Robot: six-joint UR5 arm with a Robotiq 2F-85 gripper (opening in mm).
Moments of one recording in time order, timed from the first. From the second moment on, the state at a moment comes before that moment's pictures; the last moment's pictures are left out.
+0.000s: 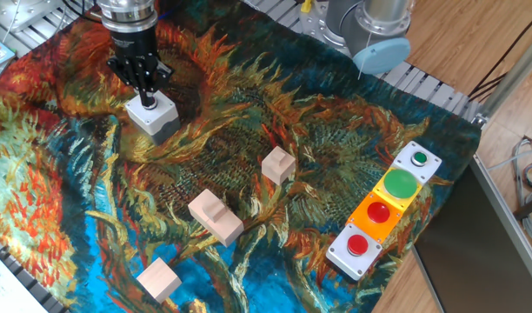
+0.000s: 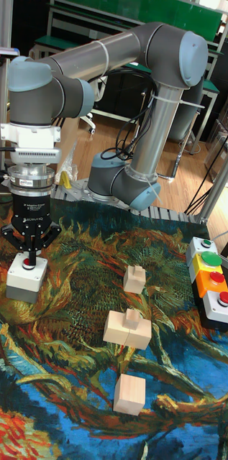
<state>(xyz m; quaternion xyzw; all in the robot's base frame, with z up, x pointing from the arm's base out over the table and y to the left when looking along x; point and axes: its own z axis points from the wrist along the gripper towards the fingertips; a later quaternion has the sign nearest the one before) 0.525 -0.153 0.097 -0.17 0.98 0.06 0.12</state>
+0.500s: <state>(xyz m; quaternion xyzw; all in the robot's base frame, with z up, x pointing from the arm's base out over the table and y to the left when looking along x) 0.528 -0.151 0.093 -0.17 0.98 0.06 0.13</state>
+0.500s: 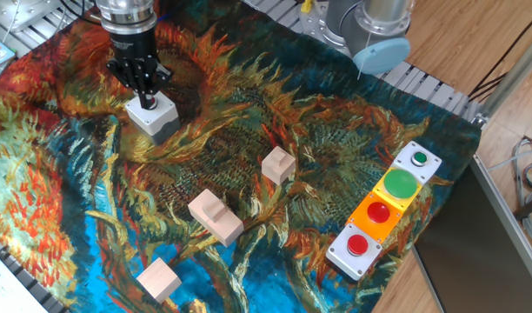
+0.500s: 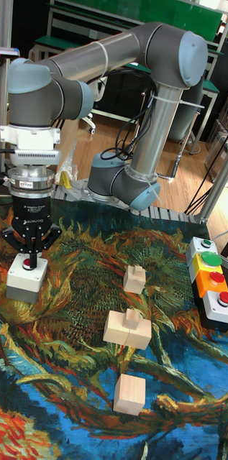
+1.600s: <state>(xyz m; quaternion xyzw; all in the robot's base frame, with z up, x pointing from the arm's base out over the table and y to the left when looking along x) 0.523 -0.153 0.100 -0.17 0.98 0.06 0.12</state>
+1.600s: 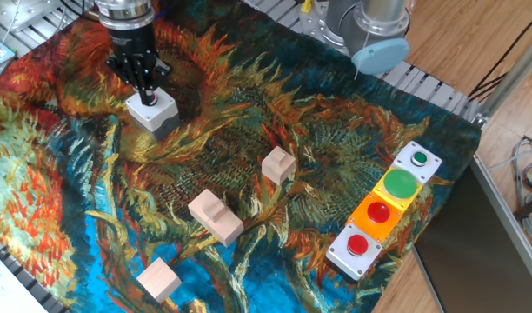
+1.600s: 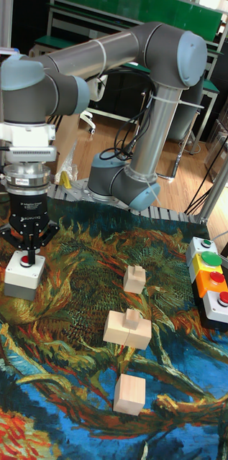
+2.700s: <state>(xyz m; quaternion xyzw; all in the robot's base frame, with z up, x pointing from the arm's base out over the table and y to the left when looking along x) 0.525 -0.137 0.112 -0.16 0.98 0.01 0.07</state>
